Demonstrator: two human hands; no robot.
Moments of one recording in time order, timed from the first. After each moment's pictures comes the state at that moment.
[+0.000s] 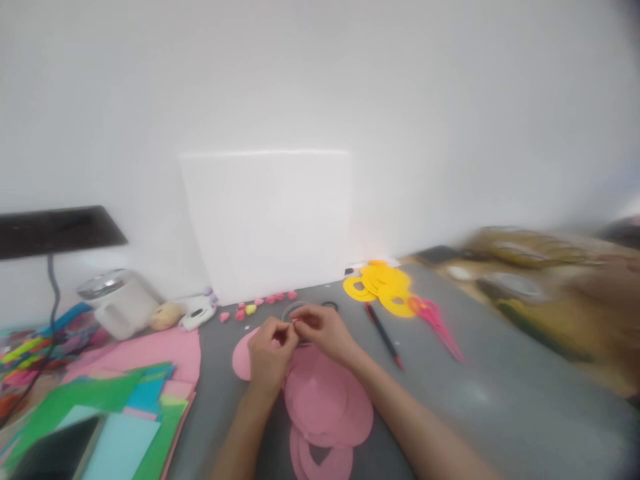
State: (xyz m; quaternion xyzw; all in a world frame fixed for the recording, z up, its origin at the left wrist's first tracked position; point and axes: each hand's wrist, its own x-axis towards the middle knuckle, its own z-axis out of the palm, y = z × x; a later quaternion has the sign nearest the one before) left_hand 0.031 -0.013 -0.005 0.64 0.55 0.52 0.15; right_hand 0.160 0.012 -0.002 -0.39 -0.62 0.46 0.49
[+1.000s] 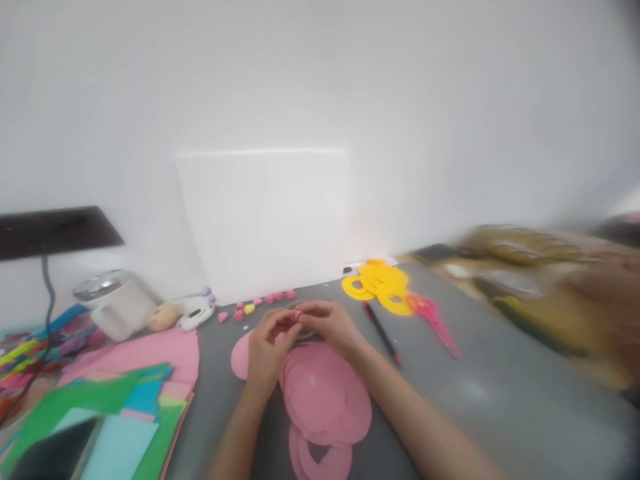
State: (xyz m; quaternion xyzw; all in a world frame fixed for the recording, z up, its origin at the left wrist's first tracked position) left_hand 0.029 -0.005 -0.005 0.62 0.44 0.58 0.30; right_hand 0.169 0.017 -0.004 -0.37 -0.47 0.61 0.53
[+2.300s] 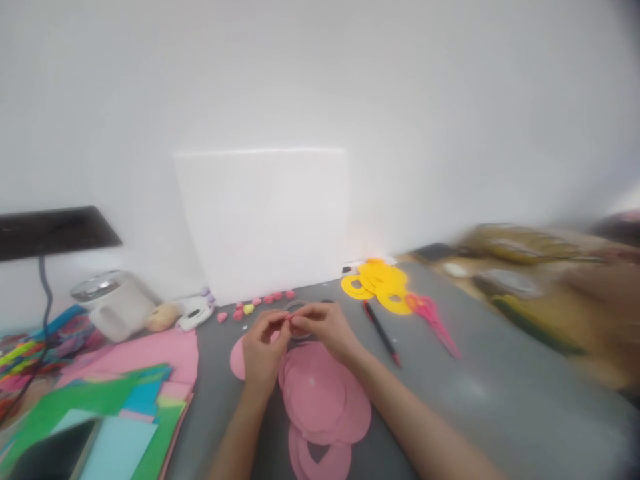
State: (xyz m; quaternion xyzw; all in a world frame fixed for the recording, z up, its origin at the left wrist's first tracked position) left_hand 0.032 -0.006 -0.004 0.57 0.47 0.62 0.27; right_hand 0.162 0.007 0.009 -0.37 -0.48 0.60 0.52
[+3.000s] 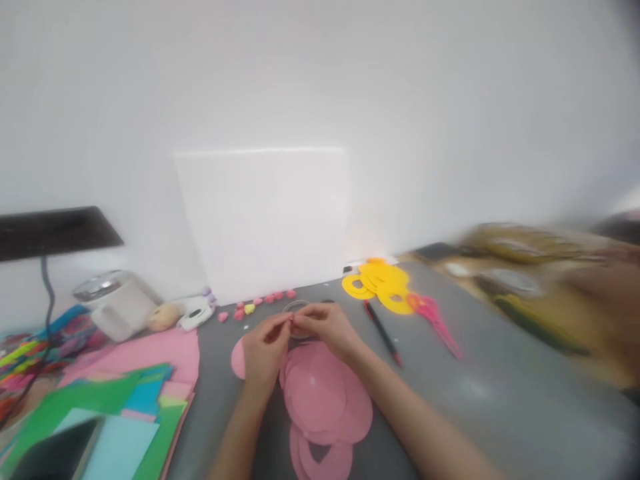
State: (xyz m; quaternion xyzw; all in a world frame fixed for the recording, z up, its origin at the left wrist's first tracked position) left_hand 0.027 -0.006 -0.003 0.60 0.51 0.57 0.22; right_hand 0.165 0.008 0.007 -0.37 -0.46 0.63 0.50
